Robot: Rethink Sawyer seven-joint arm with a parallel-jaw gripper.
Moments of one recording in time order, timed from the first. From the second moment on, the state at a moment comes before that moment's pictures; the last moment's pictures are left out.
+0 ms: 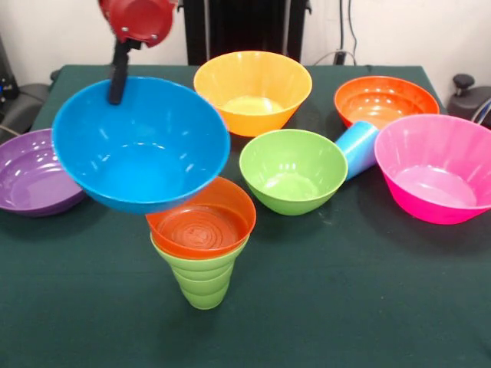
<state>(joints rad) -0.19 -0.64 -0.31 1.48 0.15 0.36 2.54</state>
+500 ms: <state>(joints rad) -0.19 -0.64 -0.30 1.48 0.11 0.36 2.54</state>
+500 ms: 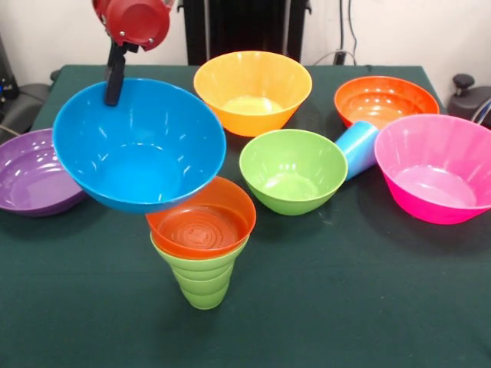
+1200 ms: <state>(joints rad) -0.15 -0.63 -0.30 1.48 0.11 0.36 2.54</state>
